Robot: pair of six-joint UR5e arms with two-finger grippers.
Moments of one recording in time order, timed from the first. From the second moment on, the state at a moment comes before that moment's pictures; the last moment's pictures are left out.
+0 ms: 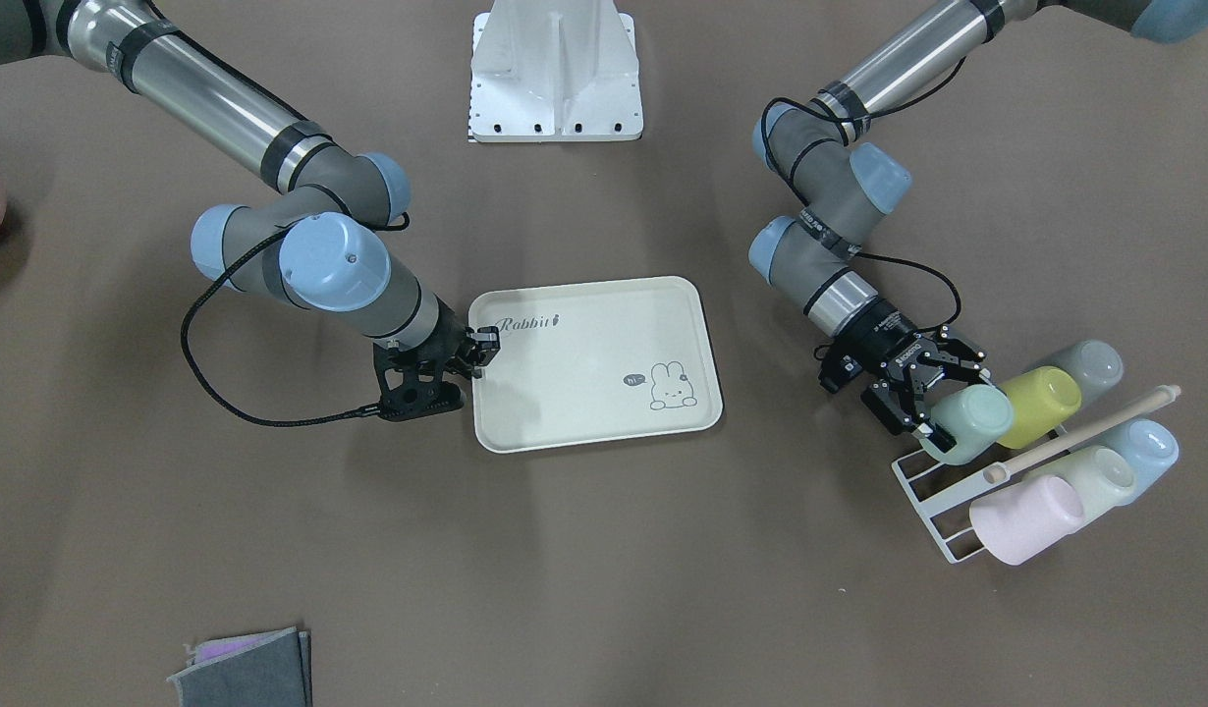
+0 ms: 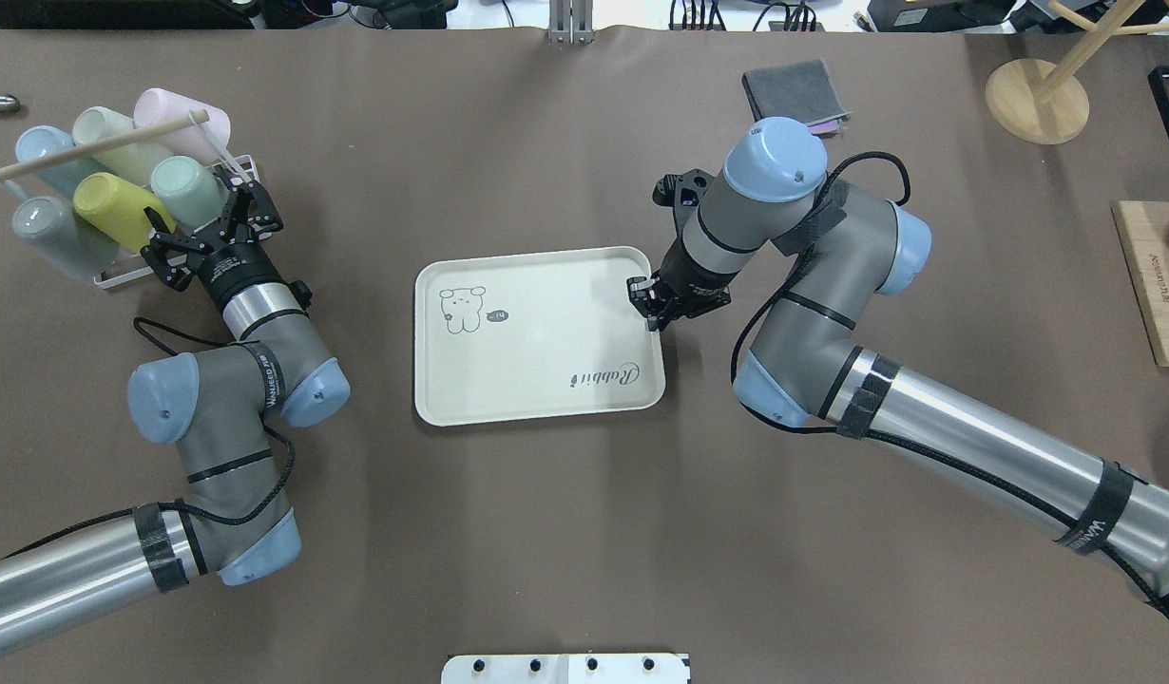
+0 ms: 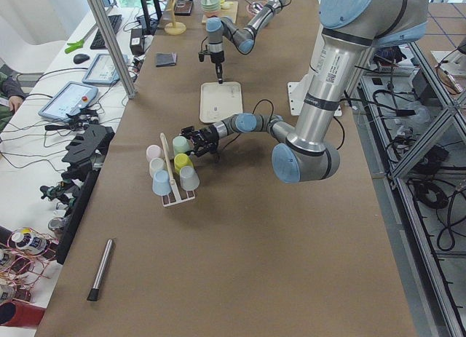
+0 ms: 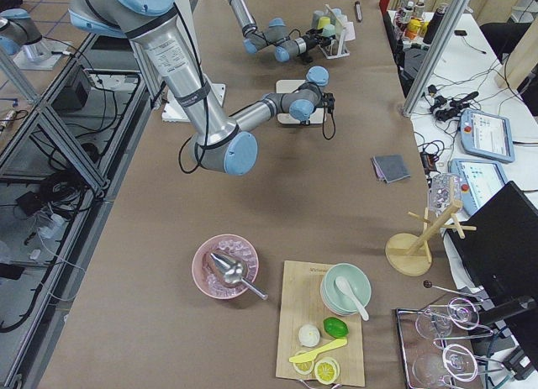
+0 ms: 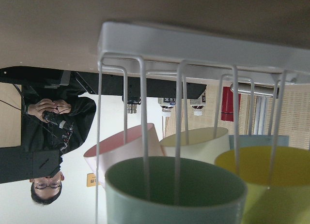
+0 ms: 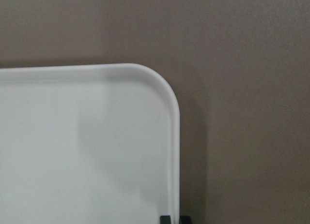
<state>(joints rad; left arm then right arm) -0.50 -2.01 -1.42 -1.20 -0.37 0.74 0.68 -0.89 1.31 -1.11 2.21 1.09</state>
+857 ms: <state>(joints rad) -0.50 -2.01 -1.39 -1.23 -0.37 0.75 0.94 -1.14 1.59 -1.35 2.32 0.90</state>
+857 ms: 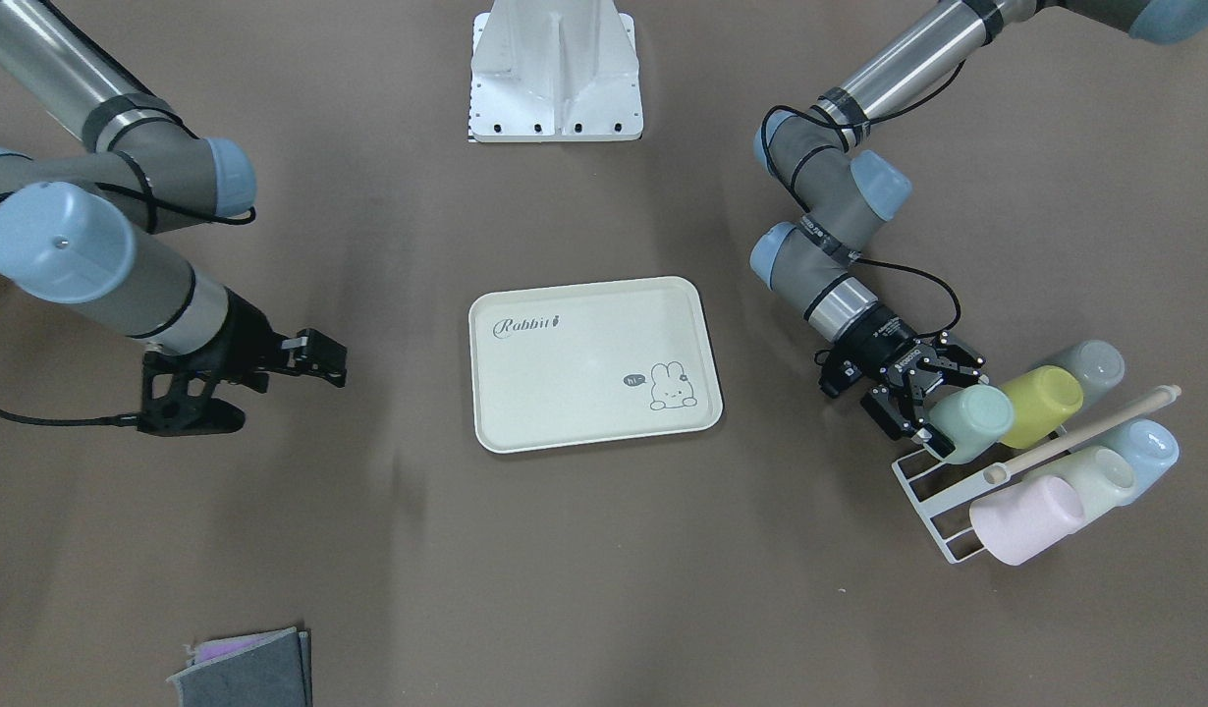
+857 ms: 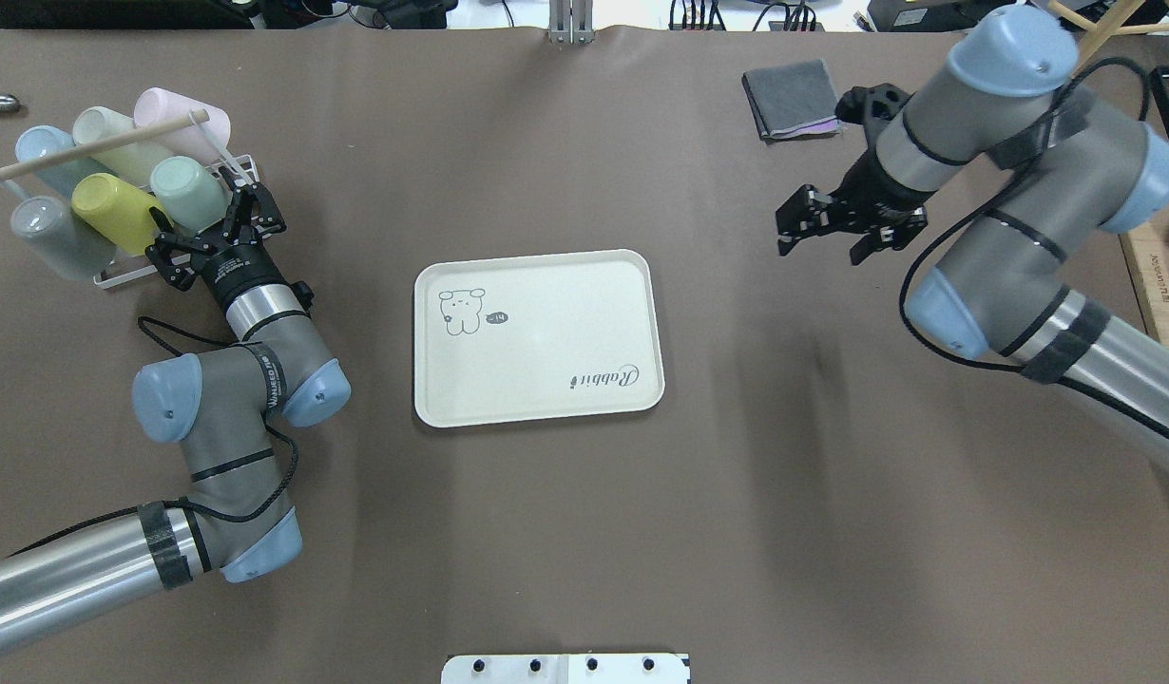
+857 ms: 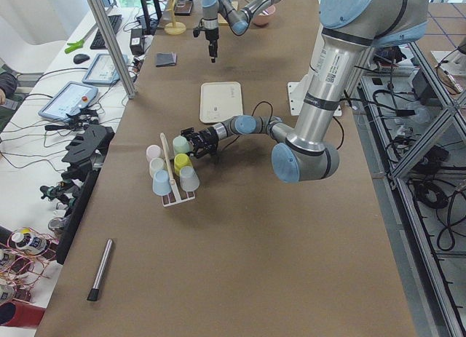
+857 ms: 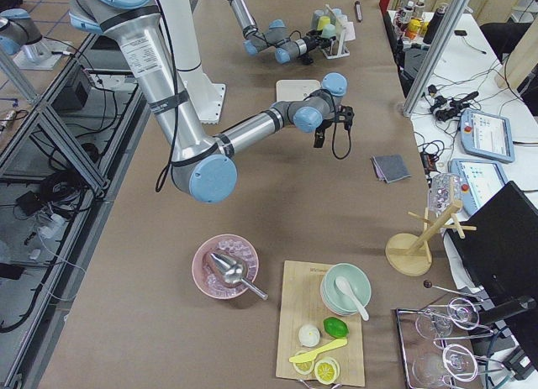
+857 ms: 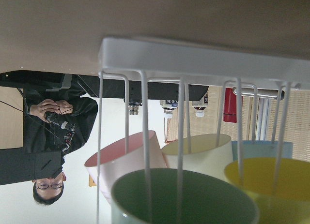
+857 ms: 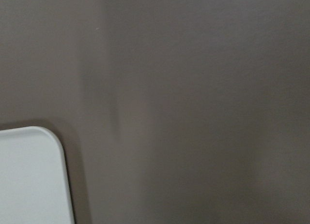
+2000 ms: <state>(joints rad) -0.50 -2.01 -1.41 -1.23 -0.37 0.76 1.55 -1.52 1.79 -1.89 2.28 -0.06</state>
